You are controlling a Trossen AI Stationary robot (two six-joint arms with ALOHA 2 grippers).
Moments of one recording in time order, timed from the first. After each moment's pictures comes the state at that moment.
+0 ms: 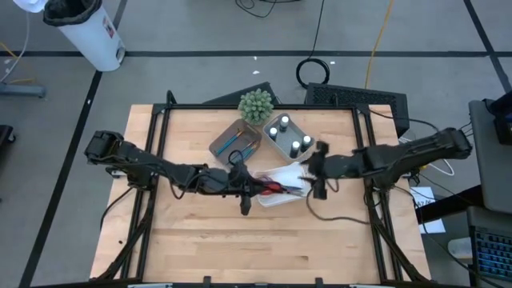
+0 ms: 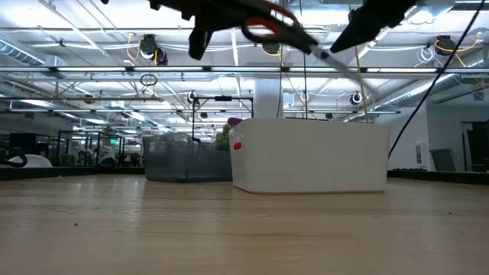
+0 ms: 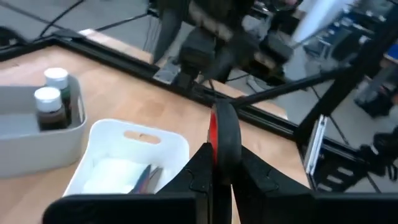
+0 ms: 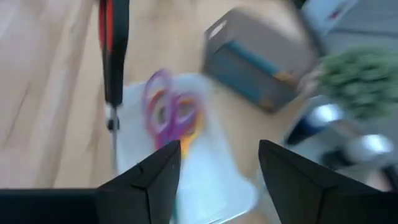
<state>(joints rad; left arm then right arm) -0.23 1.55 0.94 0.38 -0.26 -0.44 0.22 1.12 0.93 -0.52 0.28 0.10</state>
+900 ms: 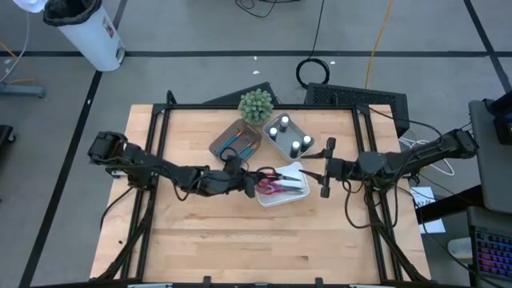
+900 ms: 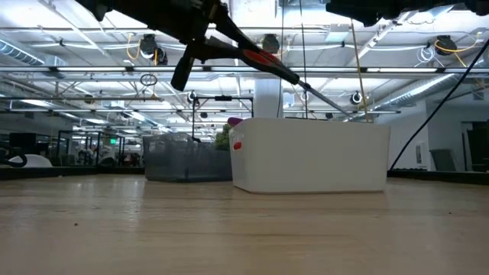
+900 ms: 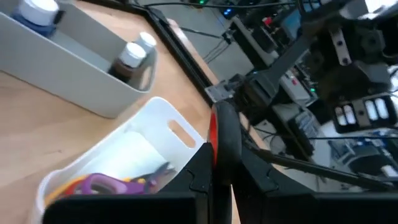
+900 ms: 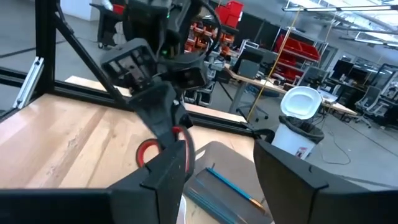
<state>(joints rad) -0.24 1.58 0.87 0.46 -0.53 -0.97 0.26 0.84 0.54 0.30 0.41 -0.27</state>
